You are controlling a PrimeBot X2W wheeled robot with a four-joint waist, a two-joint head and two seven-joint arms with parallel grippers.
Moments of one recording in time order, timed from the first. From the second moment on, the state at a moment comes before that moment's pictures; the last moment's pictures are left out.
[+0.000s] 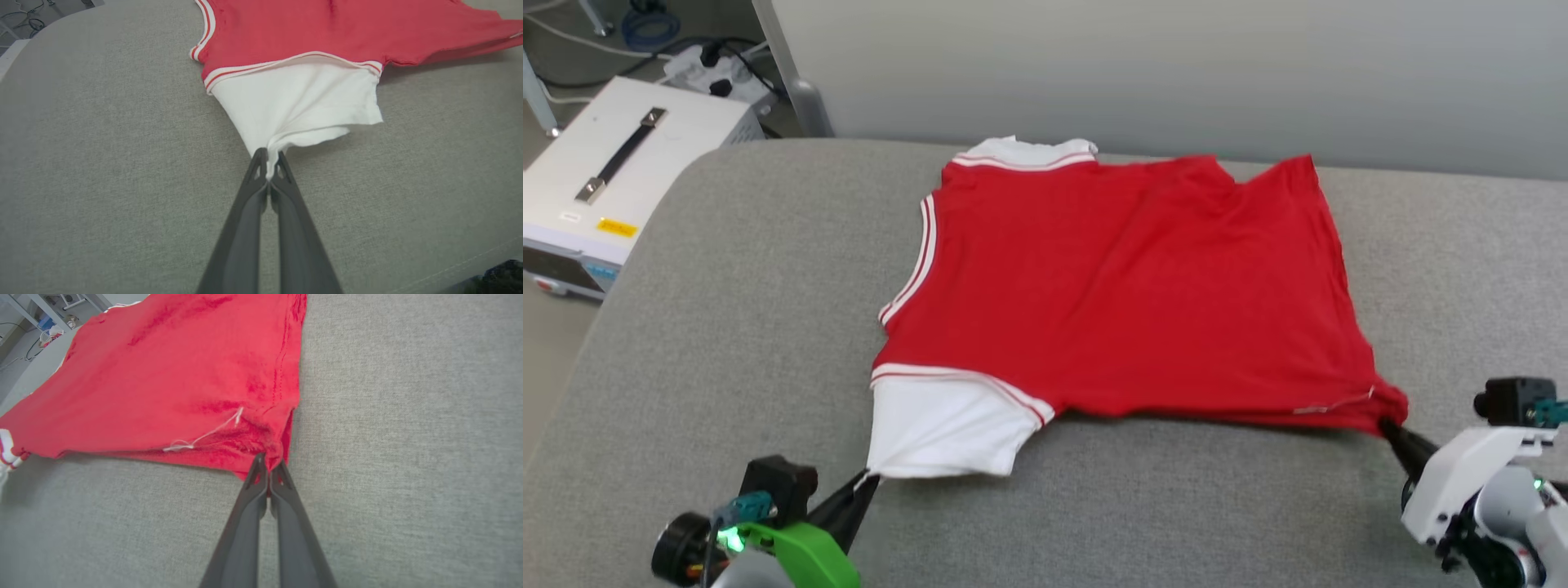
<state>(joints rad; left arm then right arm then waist) -0.11 0.67 -0.66 0.06 -0.70 0.07 0.00 -0.24 -0.42 0.28 0.49 0.78 0.13 0.15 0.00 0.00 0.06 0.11</state>
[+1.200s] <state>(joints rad) -0.22 0.70 -0.60 -0.06 -0.76 0.07 0.04 0.02 -0.30 -0.02 -0.07 0.58 0.13 0.44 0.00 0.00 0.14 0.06</state>
